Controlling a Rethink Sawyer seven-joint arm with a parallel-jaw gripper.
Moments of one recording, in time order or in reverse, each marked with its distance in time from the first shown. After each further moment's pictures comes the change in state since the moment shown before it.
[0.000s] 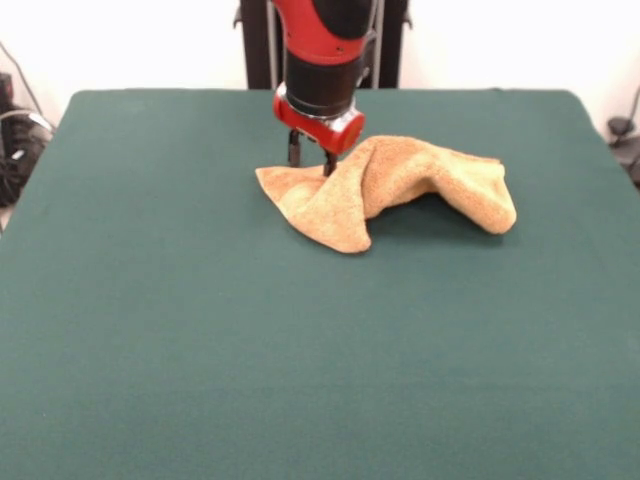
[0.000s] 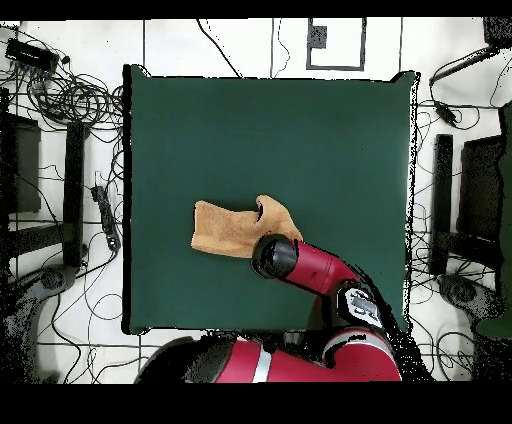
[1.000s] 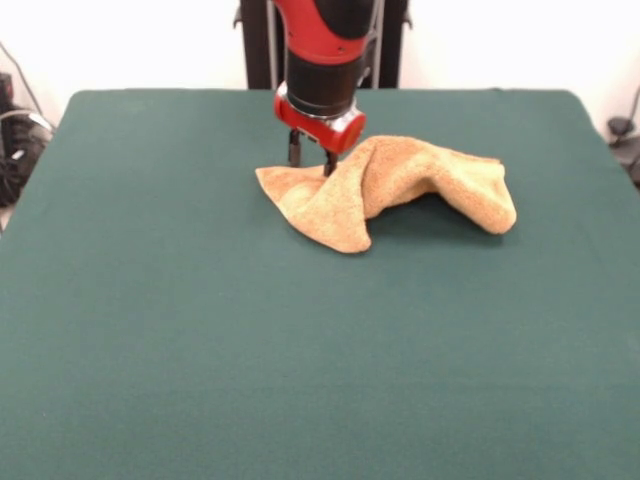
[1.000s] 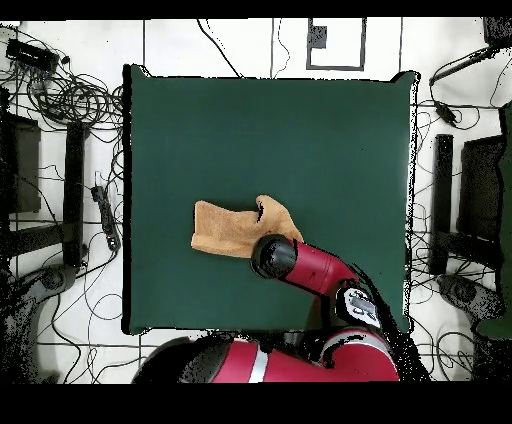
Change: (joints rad) arm 0.006 0.001 -0.004 0.000 0.000 -0.001 0.000
